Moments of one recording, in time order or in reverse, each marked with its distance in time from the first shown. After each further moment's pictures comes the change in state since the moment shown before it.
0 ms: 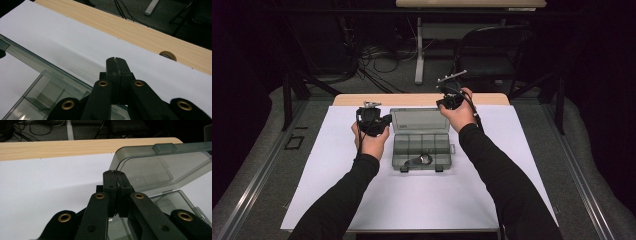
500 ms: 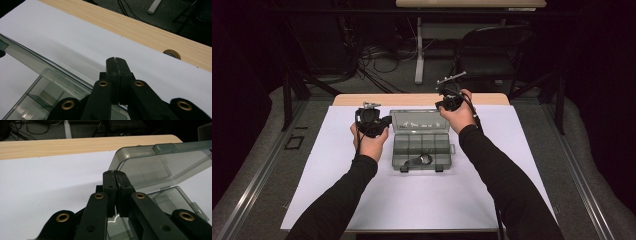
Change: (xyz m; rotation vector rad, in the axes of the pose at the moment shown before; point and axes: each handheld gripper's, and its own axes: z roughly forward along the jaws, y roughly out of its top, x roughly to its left) left arm 0.002 -0.001 -0.006 0.018 -0.021 0.013; right arm 0.001 -0.003 0.002 0.010 0.020 0.000
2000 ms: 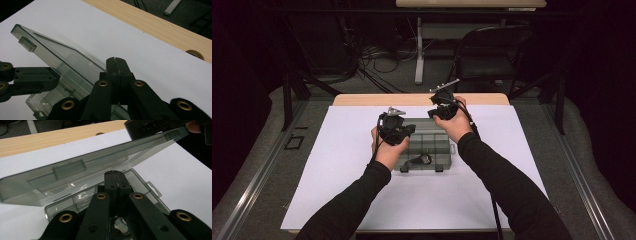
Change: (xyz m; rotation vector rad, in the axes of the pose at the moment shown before) left arm -0.061 -0.008 0.007 0.069 -0.184 0.150; right arm 0.029 -0.015 -0.009 0.018 0.093 -0.079
